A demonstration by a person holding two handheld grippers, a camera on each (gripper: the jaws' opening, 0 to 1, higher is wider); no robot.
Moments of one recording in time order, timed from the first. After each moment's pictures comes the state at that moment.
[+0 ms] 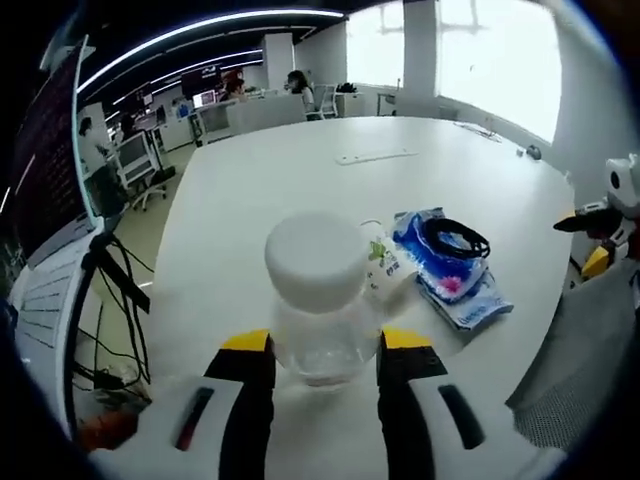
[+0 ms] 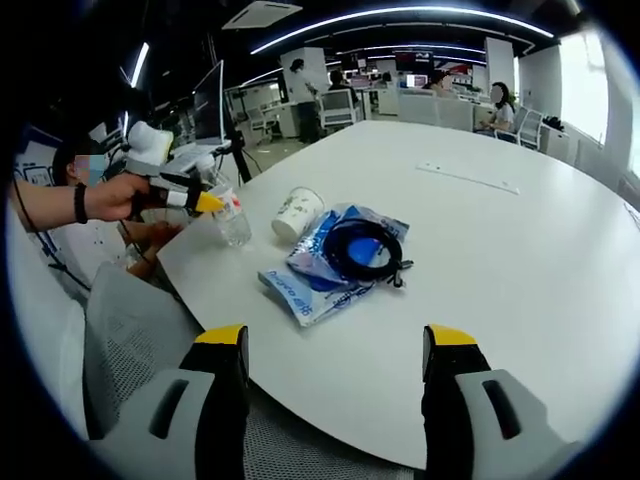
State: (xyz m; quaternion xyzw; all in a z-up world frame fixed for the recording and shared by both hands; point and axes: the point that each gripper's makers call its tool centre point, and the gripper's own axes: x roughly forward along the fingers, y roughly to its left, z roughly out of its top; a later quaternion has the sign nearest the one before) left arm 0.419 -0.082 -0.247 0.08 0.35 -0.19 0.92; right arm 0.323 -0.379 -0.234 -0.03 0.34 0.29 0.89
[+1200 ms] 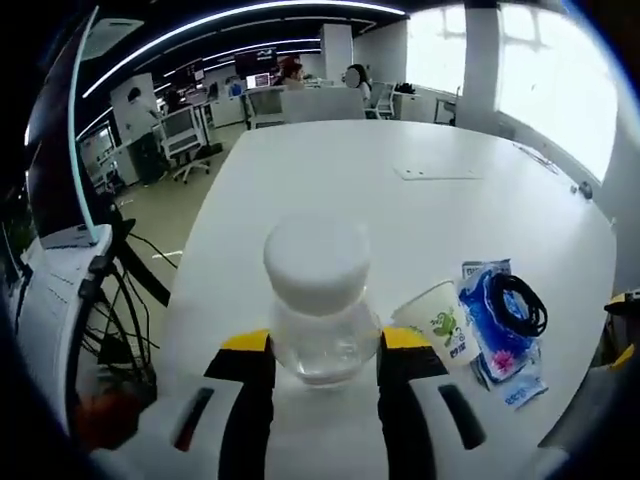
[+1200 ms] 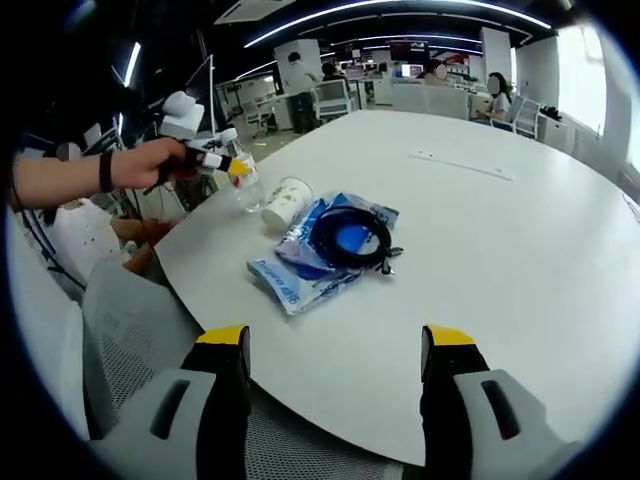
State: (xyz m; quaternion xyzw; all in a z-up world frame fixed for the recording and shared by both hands) left arm 0.495 -0.074 -0.242 0.04 0.37 -0.08 0.93; right arm 0.327 -0.394 -0.243 -0.03 0.36 0.28 0.89
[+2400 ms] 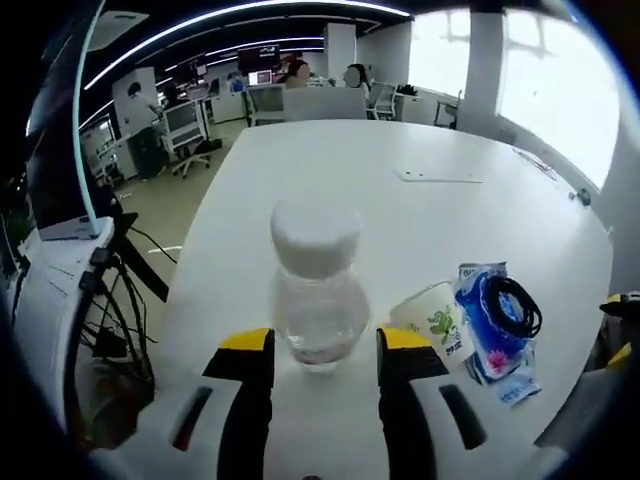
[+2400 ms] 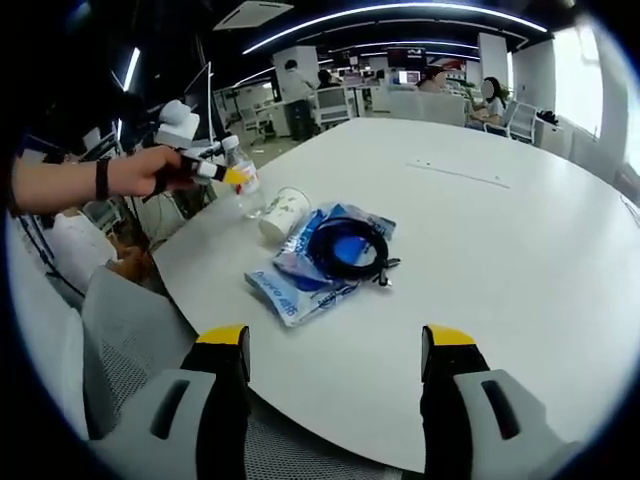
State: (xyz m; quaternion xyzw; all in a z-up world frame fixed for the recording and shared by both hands) left arm 0.482 -0.070 -0.242 0.02 0.37 -0.08 0.93; right arm 0.332 -0.392 -0.237 -0.02 0.35 0.28 0.89
